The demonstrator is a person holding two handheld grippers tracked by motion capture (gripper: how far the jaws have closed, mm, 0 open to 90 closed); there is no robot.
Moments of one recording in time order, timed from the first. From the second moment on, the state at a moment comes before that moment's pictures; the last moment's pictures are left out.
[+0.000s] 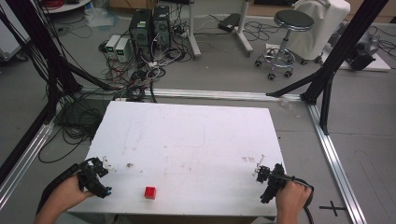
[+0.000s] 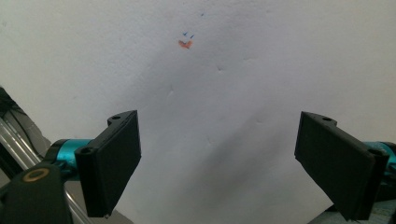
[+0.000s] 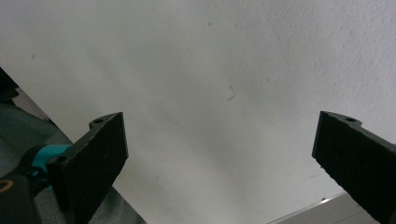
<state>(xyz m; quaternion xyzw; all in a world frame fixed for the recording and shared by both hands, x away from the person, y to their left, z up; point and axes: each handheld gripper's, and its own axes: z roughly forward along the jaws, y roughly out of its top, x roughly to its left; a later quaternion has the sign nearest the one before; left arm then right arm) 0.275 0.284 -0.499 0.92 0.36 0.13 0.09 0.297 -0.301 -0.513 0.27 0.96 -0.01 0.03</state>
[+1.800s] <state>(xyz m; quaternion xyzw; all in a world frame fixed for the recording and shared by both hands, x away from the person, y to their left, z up) 0.282 0.244 -0.472 0.96 0.22 0.13 0.09 0.295 -0.304 -0.512 0.27 0.96 0.01 0.03</state>
